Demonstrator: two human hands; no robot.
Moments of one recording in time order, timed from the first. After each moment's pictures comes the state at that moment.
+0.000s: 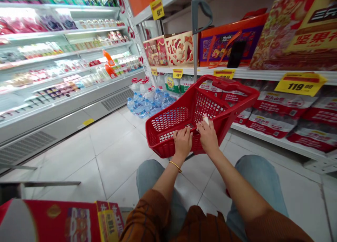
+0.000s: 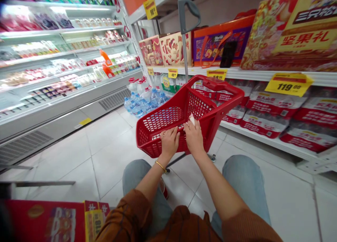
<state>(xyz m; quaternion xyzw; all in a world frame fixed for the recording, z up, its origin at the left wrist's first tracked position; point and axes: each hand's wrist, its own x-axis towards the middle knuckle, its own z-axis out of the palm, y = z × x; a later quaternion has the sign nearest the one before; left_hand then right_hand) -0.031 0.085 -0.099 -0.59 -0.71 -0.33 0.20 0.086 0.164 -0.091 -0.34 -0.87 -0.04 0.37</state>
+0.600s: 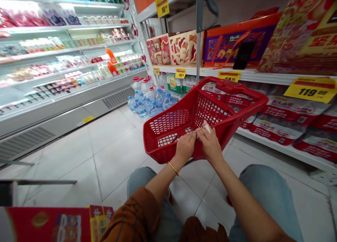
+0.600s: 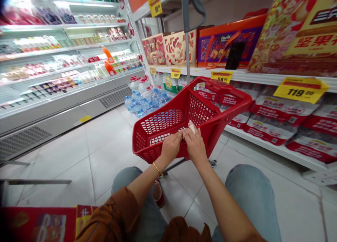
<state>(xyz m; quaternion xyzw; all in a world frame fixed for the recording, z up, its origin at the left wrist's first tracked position) -0.043 0.097 -0.107 -0.69 -0.64 -0.24 0.22 0.089 0.157 -0.103 -0.28 -0.88 -0.05 0.39</state>
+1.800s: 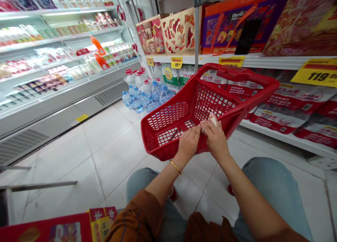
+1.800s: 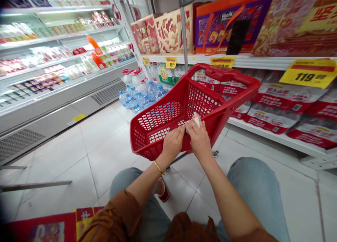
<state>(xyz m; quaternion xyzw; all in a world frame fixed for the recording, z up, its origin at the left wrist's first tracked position) -0.038 0.102 -0.107 -0.71 -0.63 -0.17 0.26 0.092 0.169 -0.104 -0.29 -0.86 -0.01 0.41</state>
